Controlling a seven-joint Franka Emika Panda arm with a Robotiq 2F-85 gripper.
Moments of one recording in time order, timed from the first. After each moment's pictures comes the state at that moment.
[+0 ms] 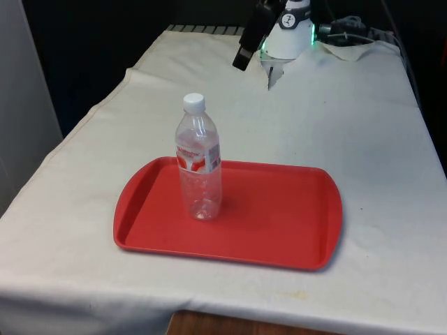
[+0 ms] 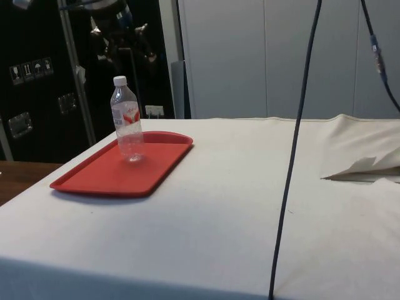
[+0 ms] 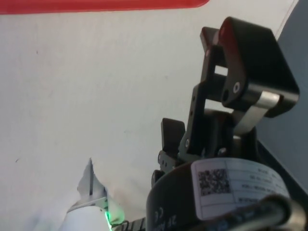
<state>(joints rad) 0.27 0.42 -0.22 -1.60 -0.39 1.92 1.92</state>
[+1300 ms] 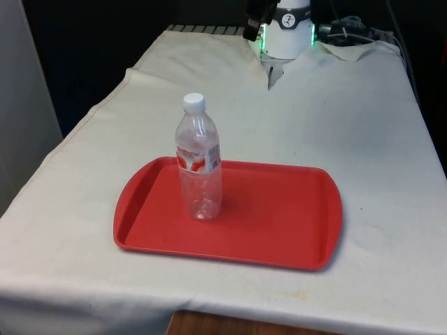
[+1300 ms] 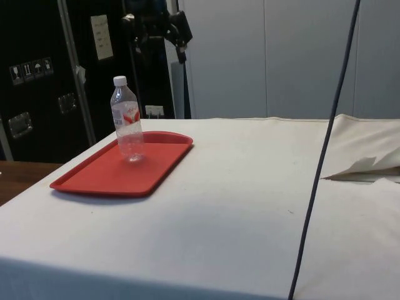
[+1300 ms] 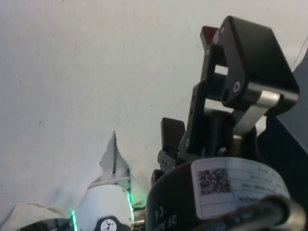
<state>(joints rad) 0.26 0.14 -0.22 -1.93 -0.31 2.01 1.92</state>
